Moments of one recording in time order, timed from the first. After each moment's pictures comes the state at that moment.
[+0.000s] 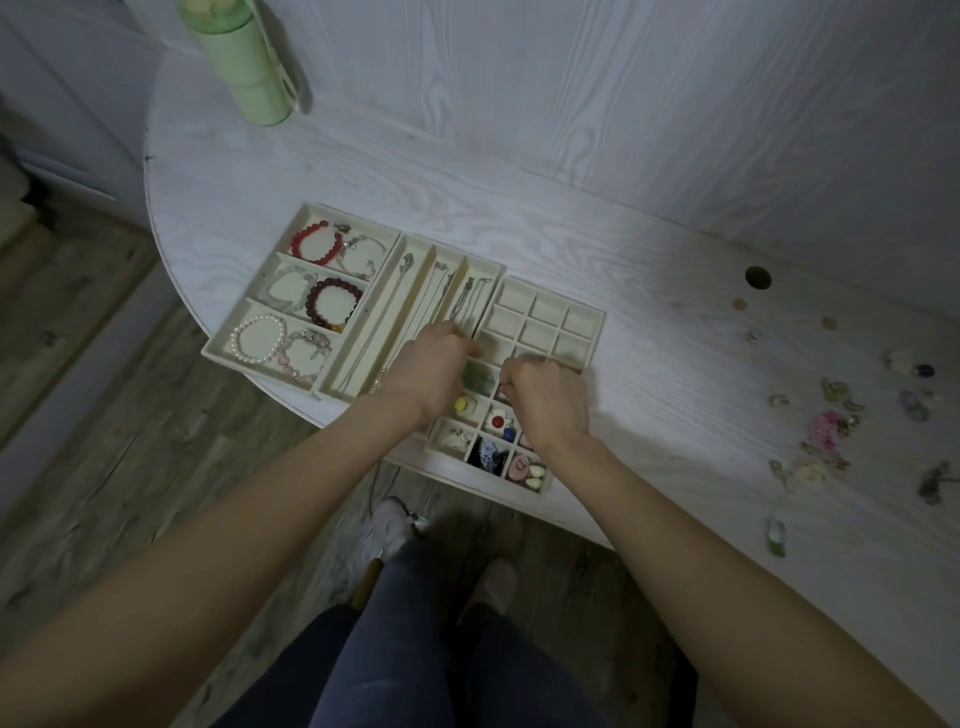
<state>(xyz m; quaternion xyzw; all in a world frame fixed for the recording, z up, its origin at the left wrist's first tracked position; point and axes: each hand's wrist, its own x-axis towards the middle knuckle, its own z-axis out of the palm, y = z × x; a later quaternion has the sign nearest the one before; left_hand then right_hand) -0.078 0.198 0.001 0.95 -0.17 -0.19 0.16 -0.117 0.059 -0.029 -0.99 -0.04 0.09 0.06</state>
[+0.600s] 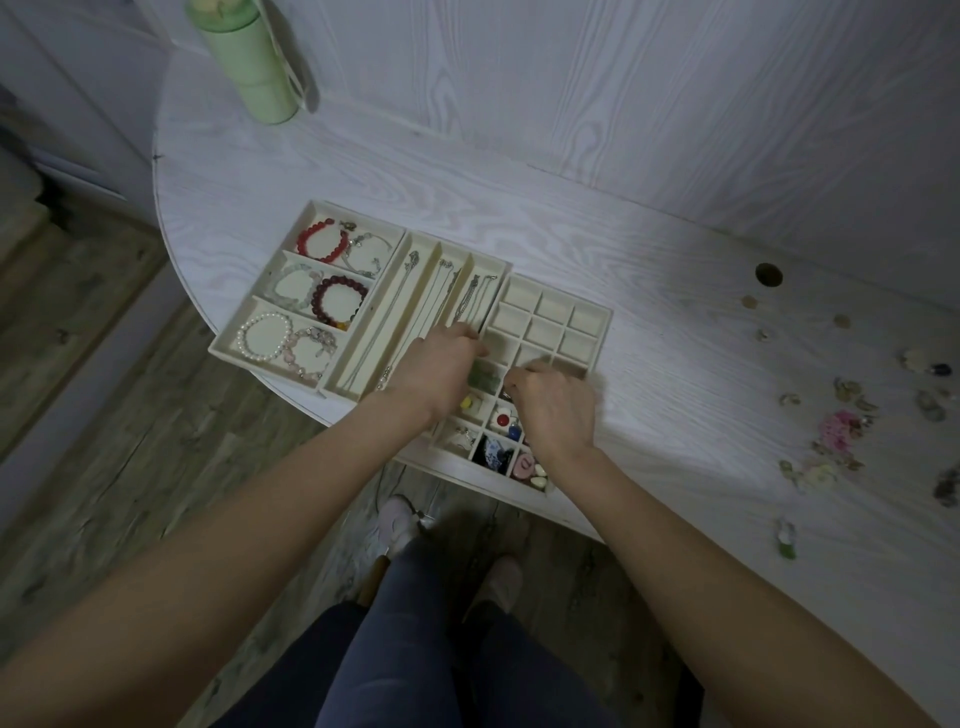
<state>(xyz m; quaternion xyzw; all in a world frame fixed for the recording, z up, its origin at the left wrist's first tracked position) -0.080 0.195 -0.001 0.96 -0.20 -0.18 0.12 -0.128 0.063 -0.037 -0.99 0.01 0.05 0.09</state>
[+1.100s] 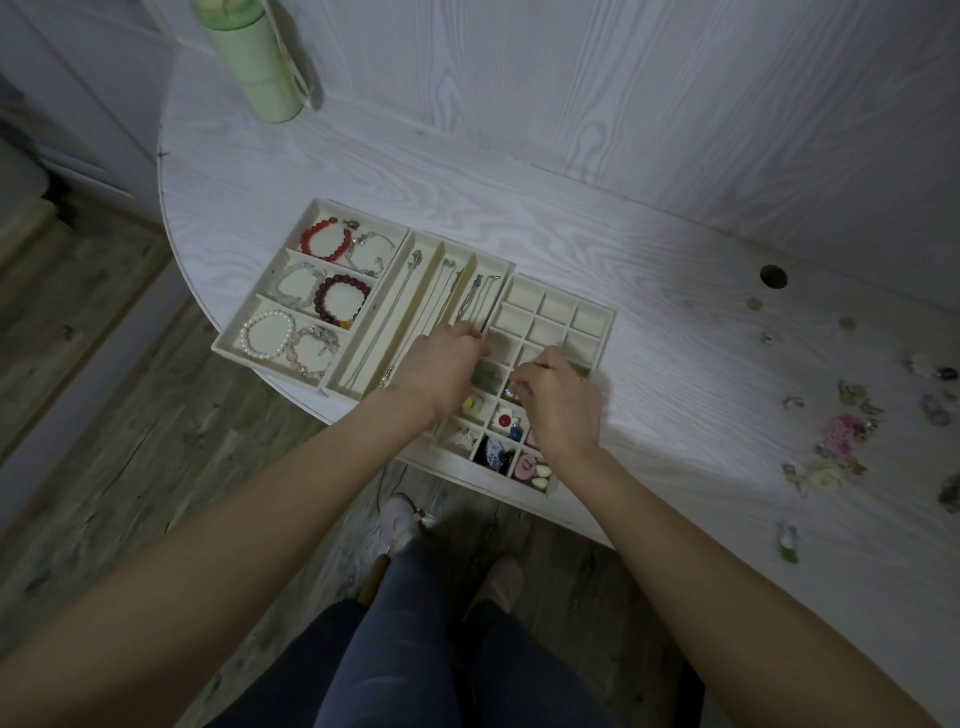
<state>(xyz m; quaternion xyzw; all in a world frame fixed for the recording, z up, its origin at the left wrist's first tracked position) -0.078 0.193 0.000 0.96 -0.20 -0.18 0.09 -0.125 0.052 -0.046 -0.98 0.04 0.03 0.20</state>
